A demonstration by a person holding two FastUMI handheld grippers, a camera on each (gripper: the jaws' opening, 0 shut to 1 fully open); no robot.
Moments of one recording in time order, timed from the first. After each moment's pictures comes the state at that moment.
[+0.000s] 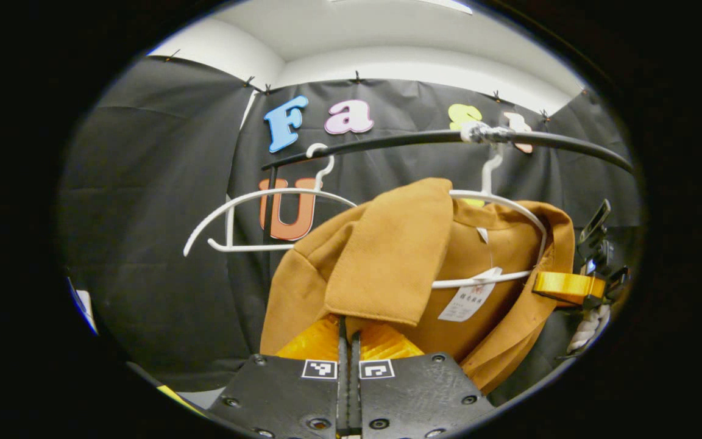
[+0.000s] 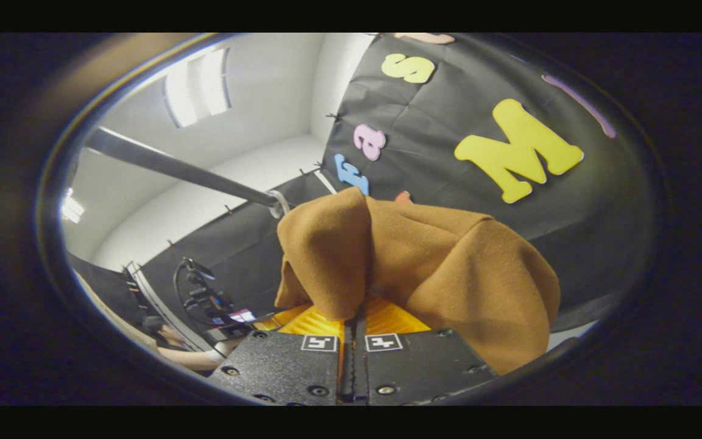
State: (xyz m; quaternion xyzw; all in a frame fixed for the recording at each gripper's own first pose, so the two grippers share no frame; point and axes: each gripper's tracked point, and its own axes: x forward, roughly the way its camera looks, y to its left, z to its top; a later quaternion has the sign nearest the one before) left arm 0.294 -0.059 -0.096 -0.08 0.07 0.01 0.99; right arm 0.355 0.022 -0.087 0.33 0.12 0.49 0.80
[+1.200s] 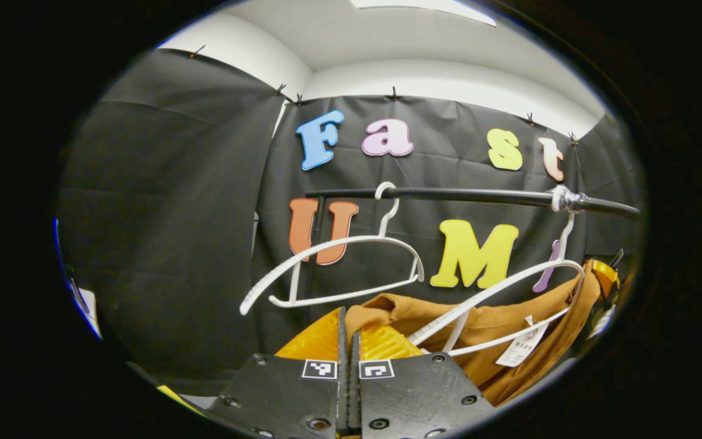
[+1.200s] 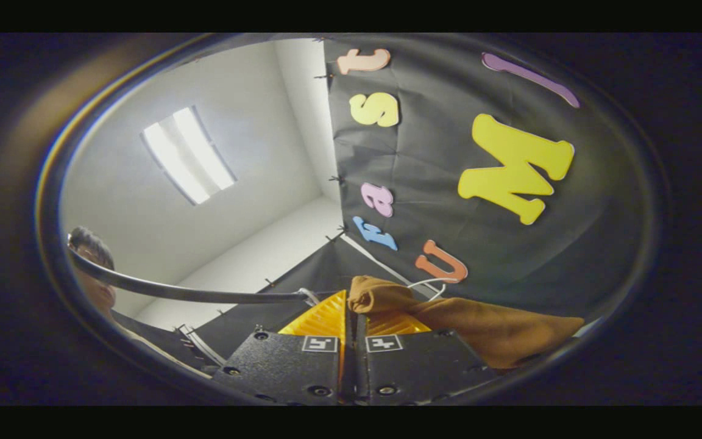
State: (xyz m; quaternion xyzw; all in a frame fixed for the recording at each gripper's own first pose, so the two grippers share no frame) left arm 0.323 0.029 -0.064 -0.11 0.04 0.05 0.99; right arm 0.407 -0.067 -0.012 0.50 0.01 0.47 0.73
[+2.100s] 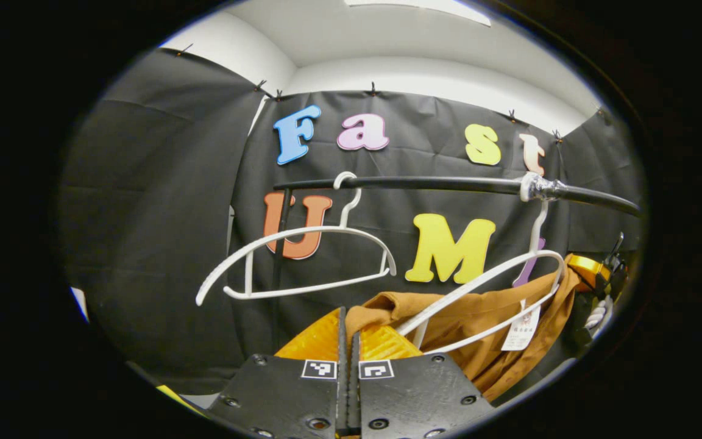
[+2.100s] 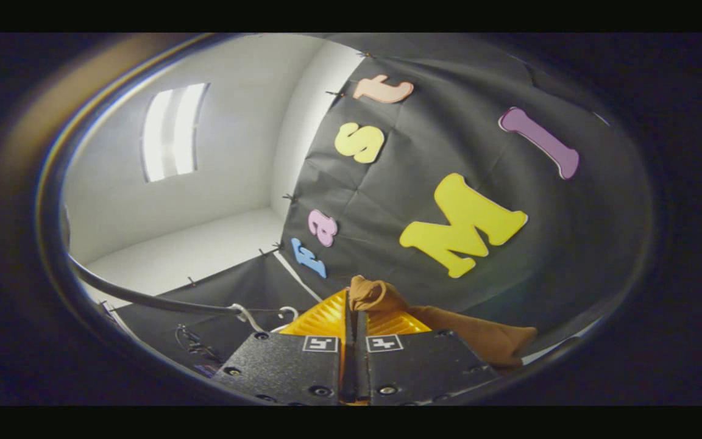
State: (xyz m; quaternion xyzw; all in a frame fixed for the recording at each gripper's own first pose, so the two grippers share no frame) left arm 0.331 -0.015 -0.059 -0.08 0.04 0.00 1.00; right arm 0.446 -0.125 -0.010 0.39 -0.03 0.30 0.87
